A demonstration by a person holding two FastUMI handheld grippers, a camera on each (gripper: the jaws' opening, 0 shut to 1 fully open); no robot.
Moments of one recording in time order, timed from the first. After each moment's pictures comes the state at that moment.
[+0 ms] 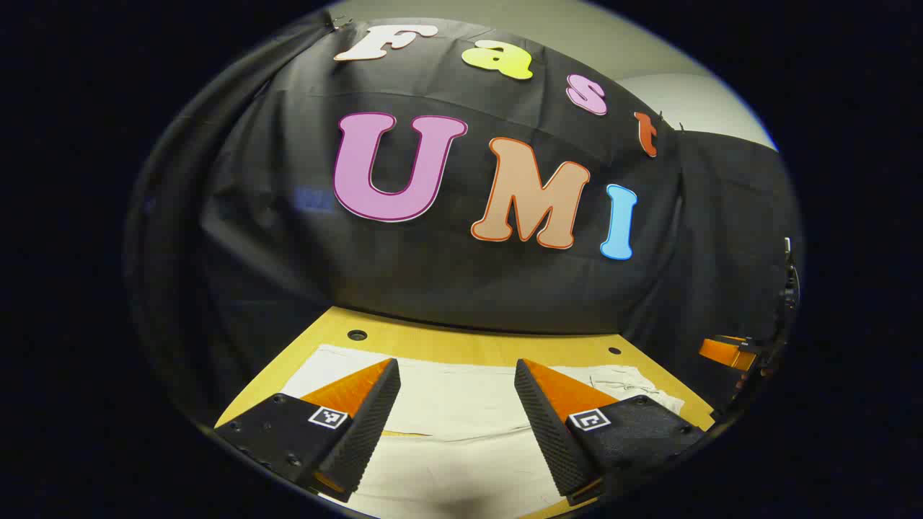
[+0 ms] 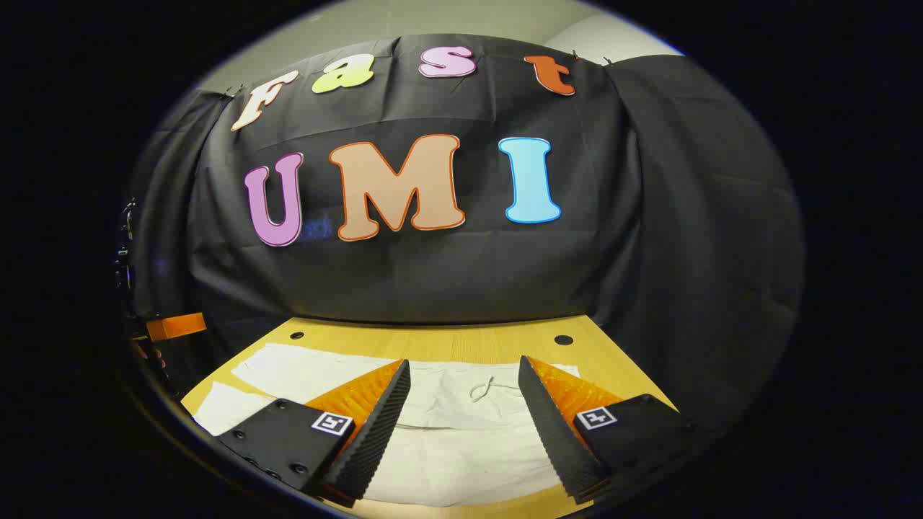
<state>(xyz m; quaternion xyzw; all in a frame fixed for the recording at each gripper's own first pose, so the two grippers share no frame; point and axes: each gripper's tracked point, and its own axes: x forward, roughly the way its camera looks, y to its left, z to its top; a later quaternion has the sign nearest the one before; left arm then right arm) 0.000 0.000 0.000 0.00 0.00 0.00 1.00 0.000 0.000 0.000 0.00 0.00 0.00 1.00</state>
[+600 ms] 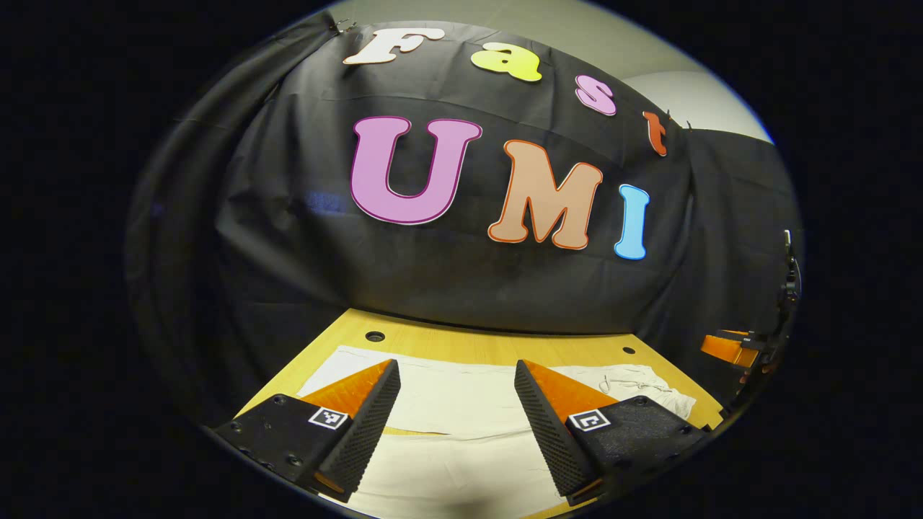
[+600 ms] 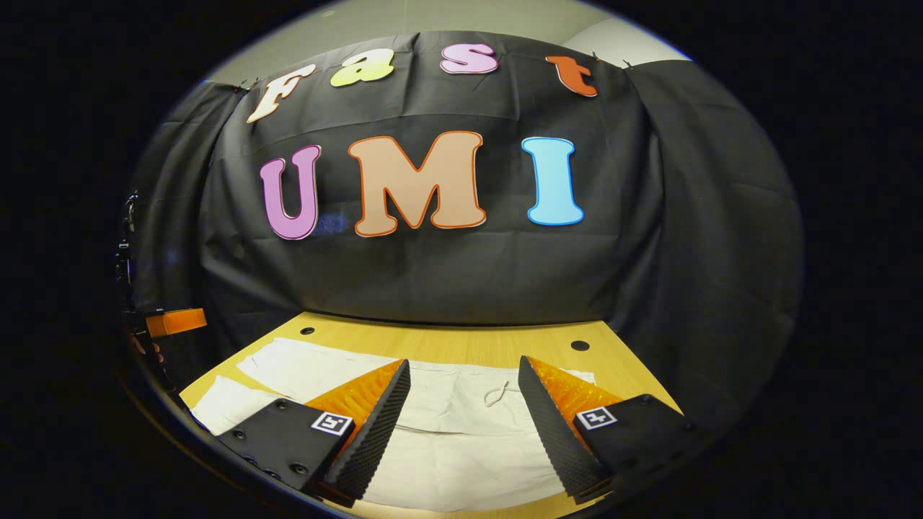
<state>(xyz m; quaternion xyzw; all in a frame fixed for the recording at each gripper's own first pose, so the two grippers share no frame) -0.009 0.023 -0.003 0.01 0.00 0.03 1.00 0.018 0.030 -0.001 -0.02 0.01 0.03 1.00</state>
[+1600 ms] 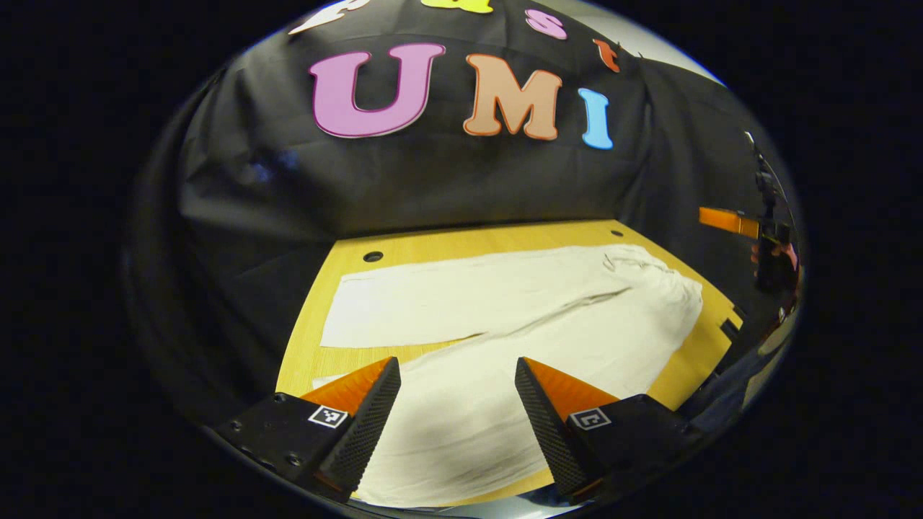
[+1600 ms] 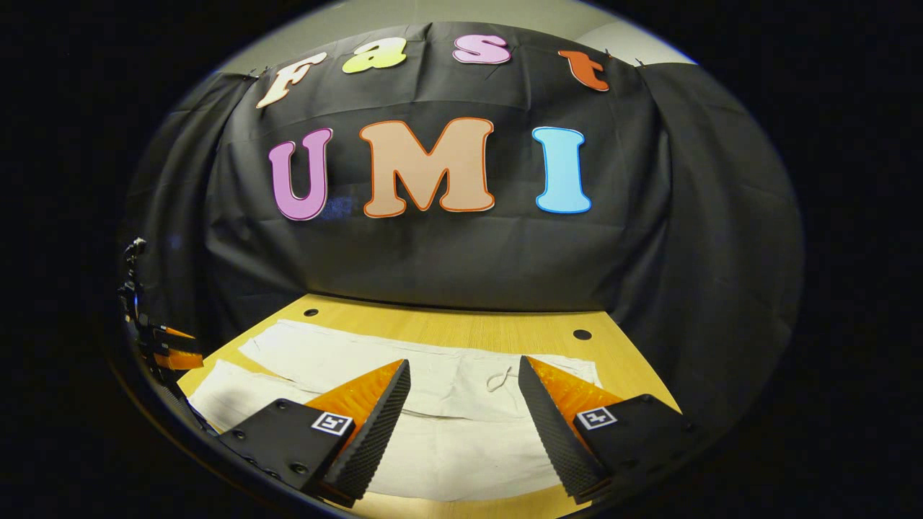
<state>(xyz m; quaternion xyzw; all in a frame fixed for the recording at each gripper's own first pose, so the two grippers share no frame) -0.066 0.098 -0.133 0.12 0.21 -0.05 0.97 0.001 0.034 -0.021 -0.04 0.03 0.03 1.00</state>
